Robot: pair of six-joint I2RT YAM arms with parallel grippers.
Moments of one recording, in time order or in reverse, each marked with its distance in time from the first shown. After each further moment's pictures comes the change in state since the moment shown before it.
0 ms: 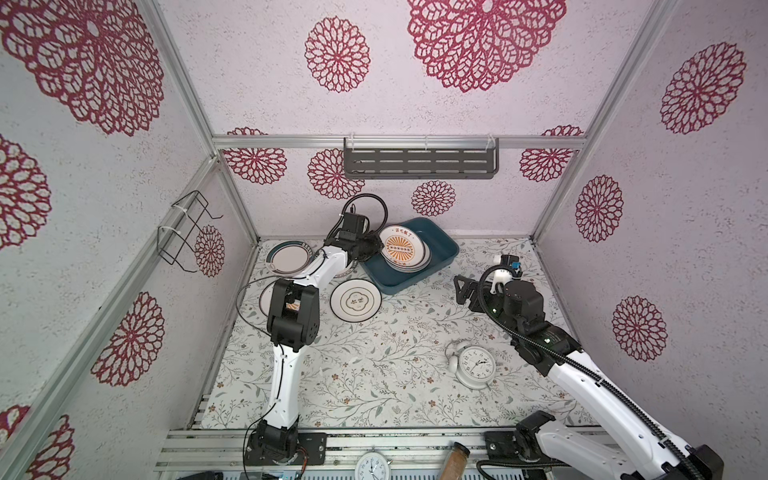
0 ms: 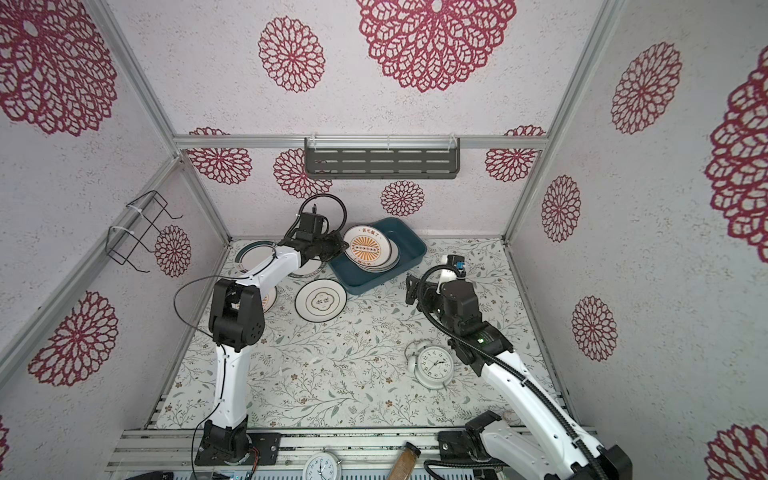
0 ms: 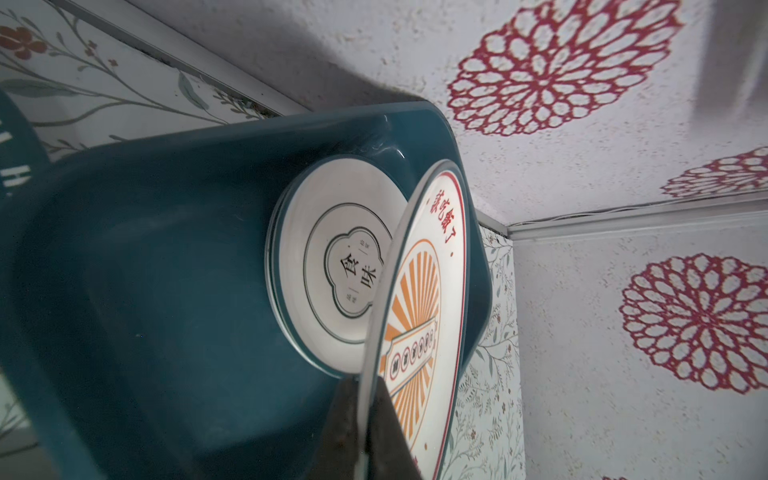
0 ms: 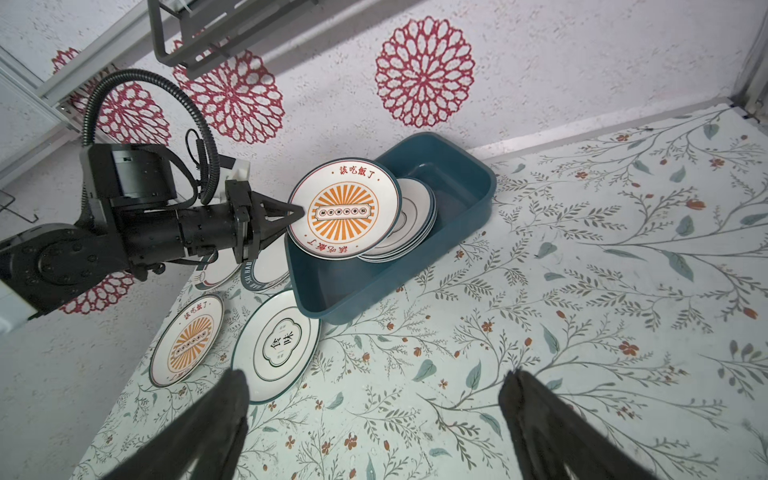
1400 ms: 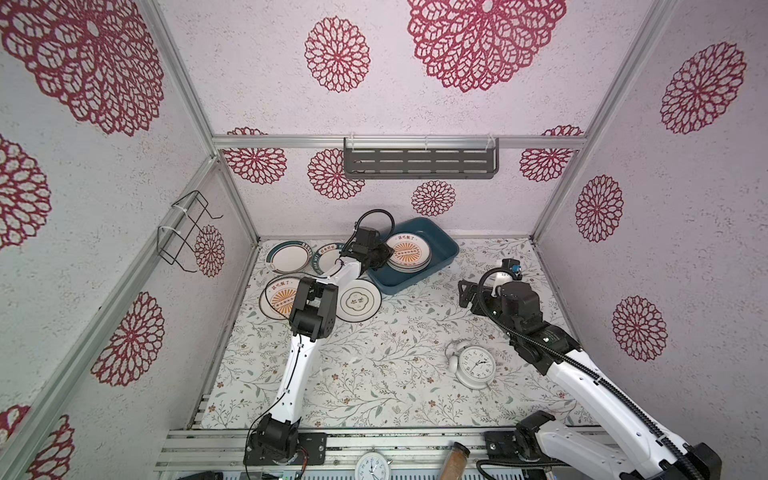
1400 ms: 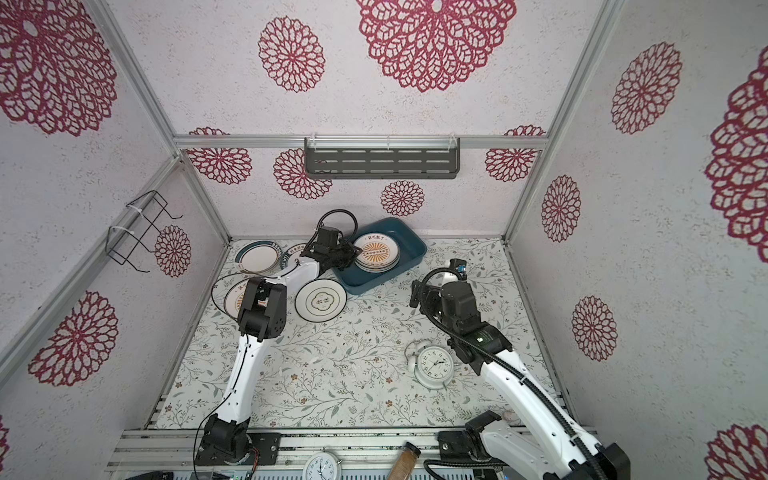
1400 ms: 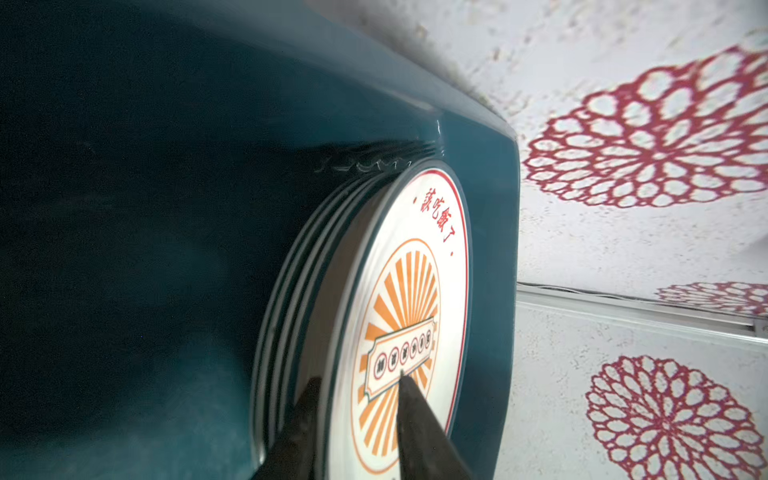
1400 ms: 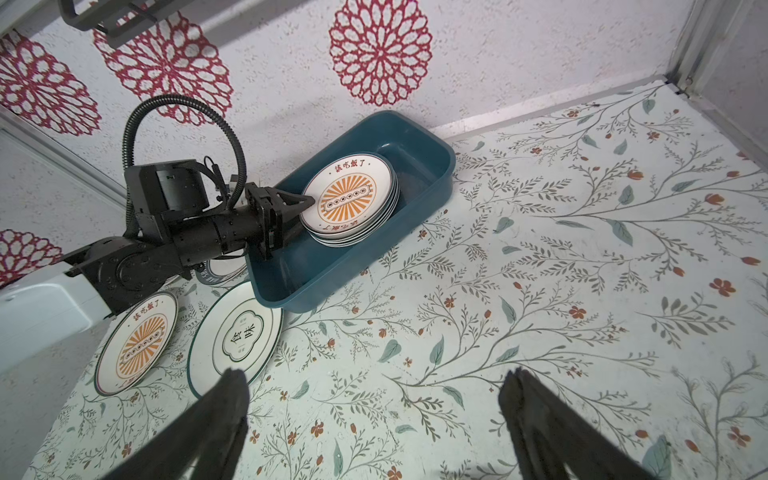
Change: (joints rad) left arm -0.034 0.268 0.122 0.200 -0.008 -0.296; right arm -0.011 0.008 0.001 -0.072 0.061 -0.002
